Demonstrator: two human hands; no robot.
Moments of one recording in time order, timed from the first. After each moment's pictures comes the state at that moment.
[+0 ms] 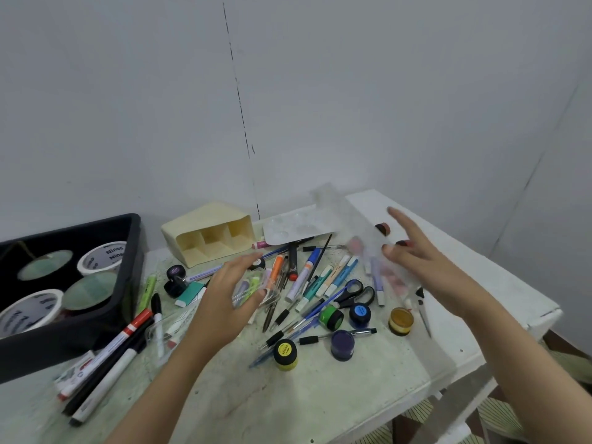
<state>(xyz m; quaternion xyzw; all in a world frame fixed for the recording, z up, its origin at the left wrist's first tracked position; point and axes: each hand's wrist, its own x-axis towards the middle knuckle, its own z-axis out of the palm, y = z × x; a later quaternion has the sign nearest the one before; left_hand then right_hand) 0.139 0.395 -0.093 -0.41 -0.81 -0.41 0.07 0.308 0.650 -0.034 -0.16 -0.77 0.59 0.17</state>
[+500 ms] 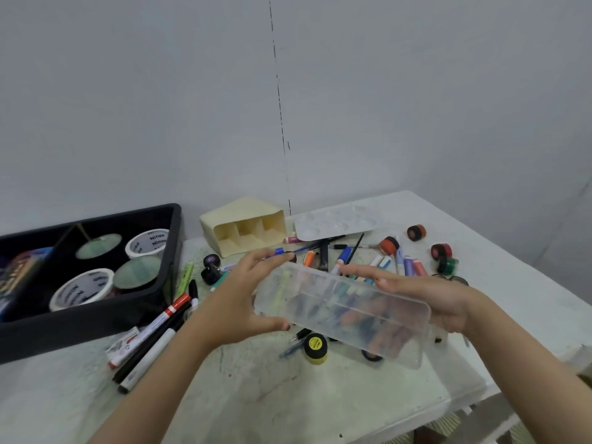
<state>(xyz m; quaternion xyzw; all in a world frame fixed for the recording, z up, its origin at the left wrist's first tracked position) 0.137 0.358 -0.065 -0.48 -0.83 -0.29 -0.01 0.279 0.626 -0.047 -0.01 -0.61 0.76 -0.24</state>
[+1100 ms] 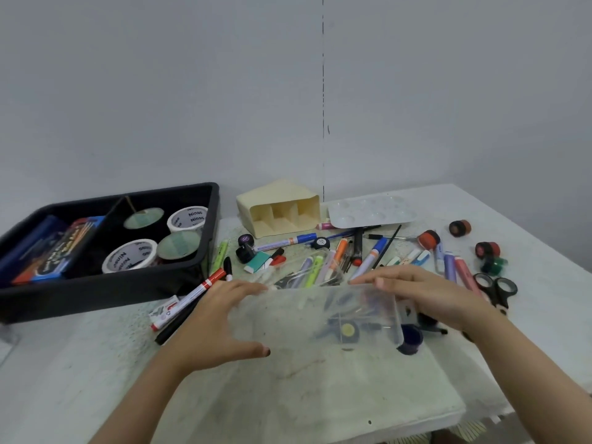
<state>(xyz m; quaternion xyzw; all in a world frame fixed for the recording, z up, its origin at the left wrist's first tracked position) 0.155 0.272 -0.091 -0.36 -0.89 -0.29 -0.05 0.255 0.585 -0.058 -0.02 -0.82 0.57 -0.11</state>
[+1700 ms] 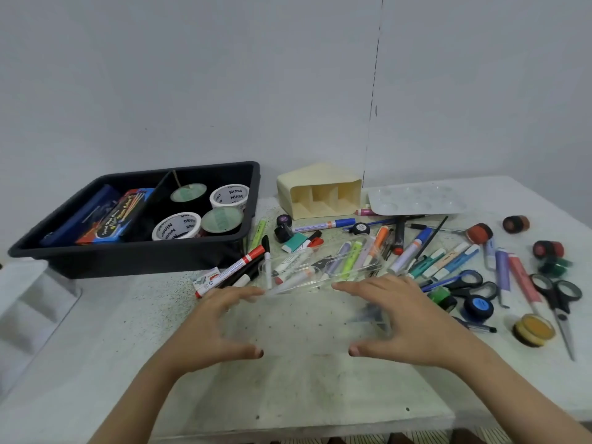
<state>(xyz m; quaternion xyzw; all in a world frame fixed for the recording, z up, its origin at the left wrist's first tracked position) 0.170 0.205 -0.114 -0.26 -0.90 -0.34 -0.10 0.251 0.513 -0.093 0.16 -0.97 0.20 0.01</state>
